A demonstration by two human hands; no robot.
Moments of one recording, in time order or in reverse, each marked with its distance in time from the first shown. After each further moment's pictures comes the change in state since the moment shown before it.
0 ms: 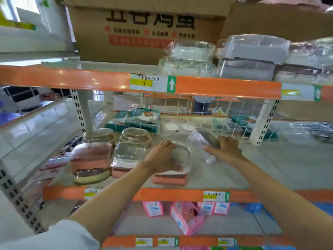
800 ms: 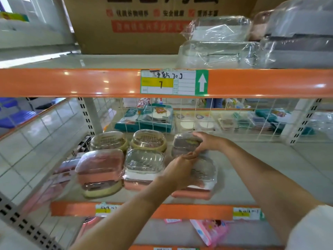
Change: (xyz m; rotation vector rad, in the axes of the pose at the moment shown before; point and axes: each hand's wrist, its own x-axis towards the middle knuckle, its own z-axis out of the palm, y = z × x) left_hand 0.021 -0.028 0.025 -0.072 -0.068 0.120; right_hand 0.108 -0.087 0.067 0.122 -0.476 -0.287
